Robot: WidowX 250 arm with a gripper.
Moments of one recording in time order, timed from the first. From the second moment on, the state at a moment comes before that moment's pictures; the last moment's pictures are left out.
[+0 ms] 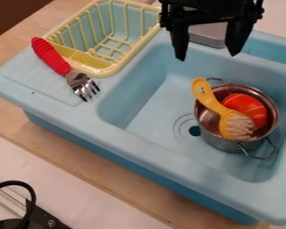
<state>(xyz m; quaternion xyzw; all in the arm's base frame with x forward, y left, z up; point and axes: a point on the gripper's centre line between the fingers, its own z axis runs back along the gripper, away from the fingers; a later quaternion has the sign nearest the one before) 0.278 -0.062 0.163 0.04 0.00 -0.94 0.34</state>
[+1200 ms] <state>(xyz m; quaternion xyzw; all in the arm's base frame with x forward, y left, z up) 0.204 0.054 0.185 0.05 0.06 -0.81 0.58</state>
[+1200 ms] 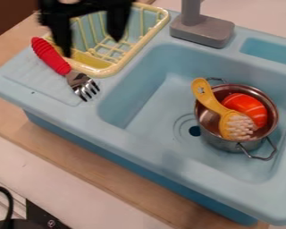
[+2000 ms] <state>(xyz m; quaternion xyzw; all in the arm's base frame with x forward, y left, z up) 0.197 0.118 0.142 0.08 0.01 -0.82 0.56</state>
